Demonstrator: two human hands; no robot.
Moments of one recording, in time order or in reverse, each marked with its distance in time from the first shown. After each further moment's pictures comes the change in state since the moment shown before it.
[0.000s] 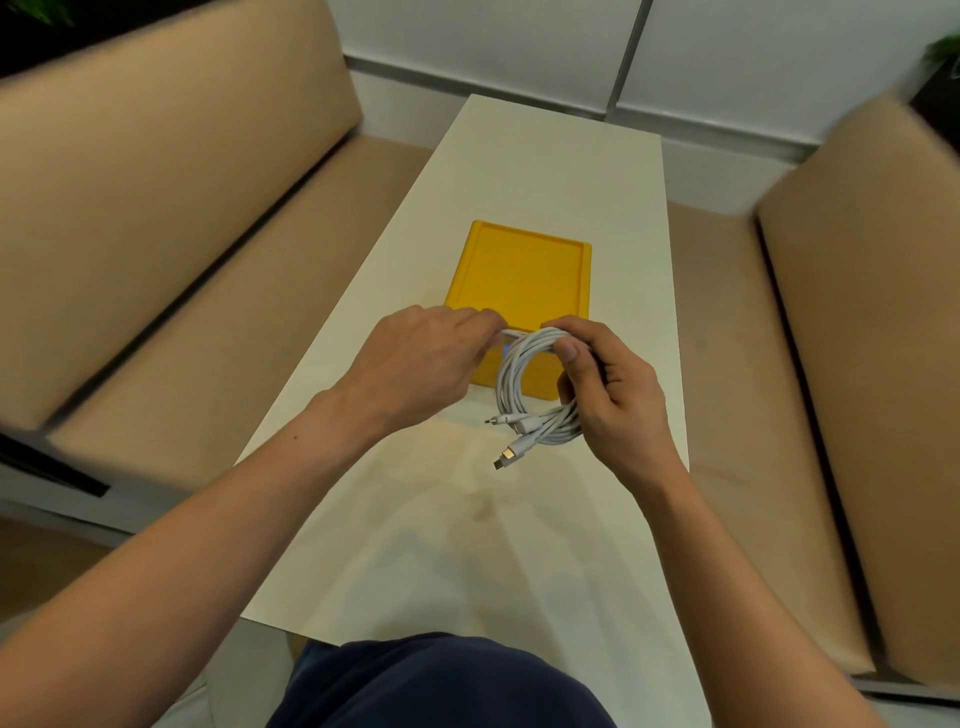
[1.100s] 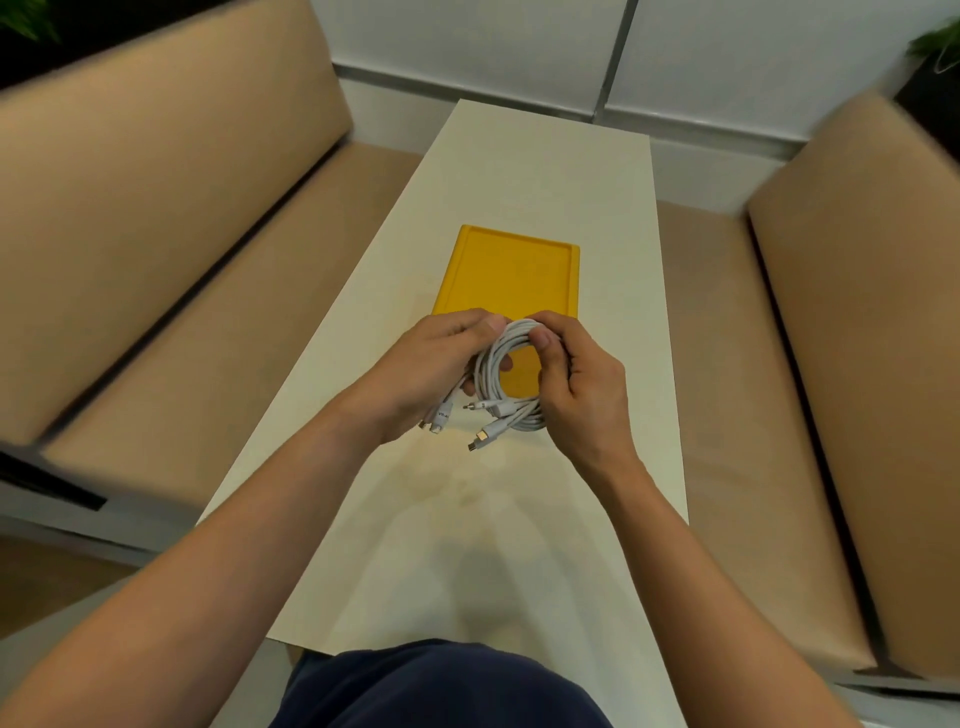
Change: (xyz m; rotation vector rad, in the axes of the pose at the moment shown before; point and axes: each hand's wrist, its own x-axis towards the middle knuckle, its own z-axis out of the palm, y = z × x) left_hand 0.012 0.025 -0.013 -1.242 -0.201 -0.554; right_hand 0.011 0.014 0.019 -0.211 0.132 -0.021
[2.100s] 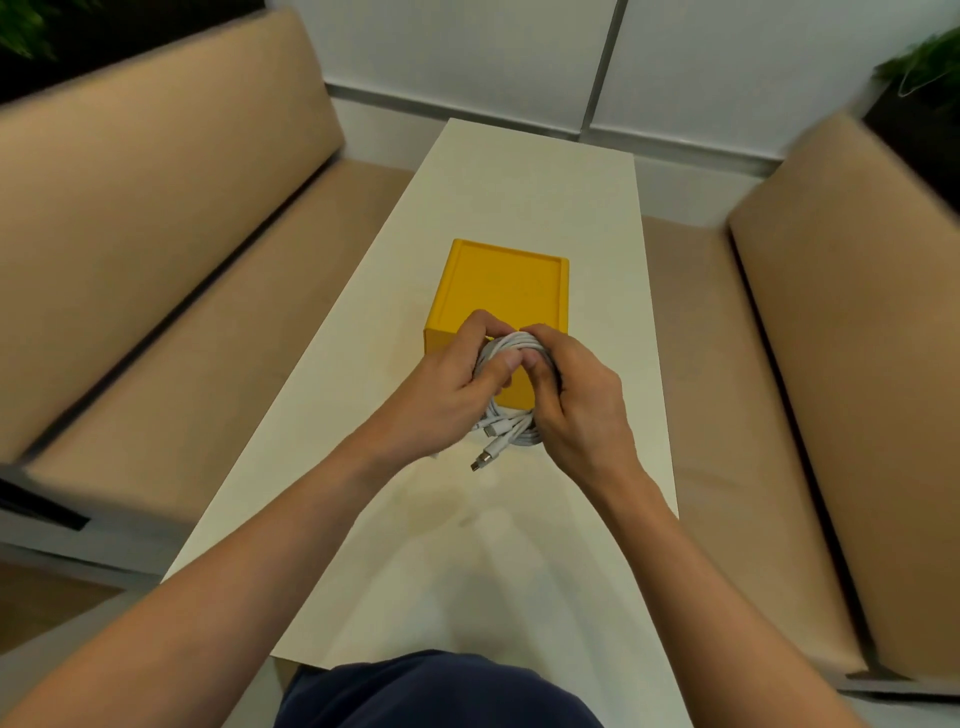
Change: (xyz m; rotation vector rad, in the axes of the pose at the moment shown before) left_hand -0.010 -0.005 0.018 0.271 0.049 0.206; right_hand -0.006 -0.006 -0.010 -0.153 -0.056 -0.122
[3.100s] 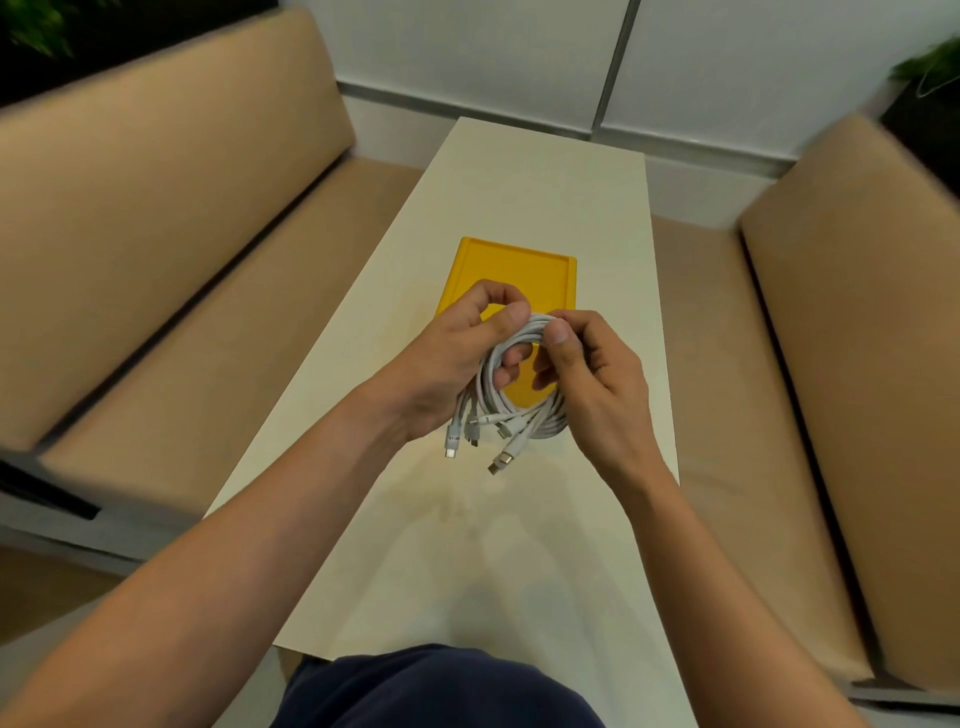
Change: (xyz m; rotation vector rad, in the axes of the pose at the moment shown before) left_hand 0.016 0.024 -0.009 -0.668 -0.103 -0.164; right_hand 0.006 -0.026 -0.019 0.436 0.016 0.220
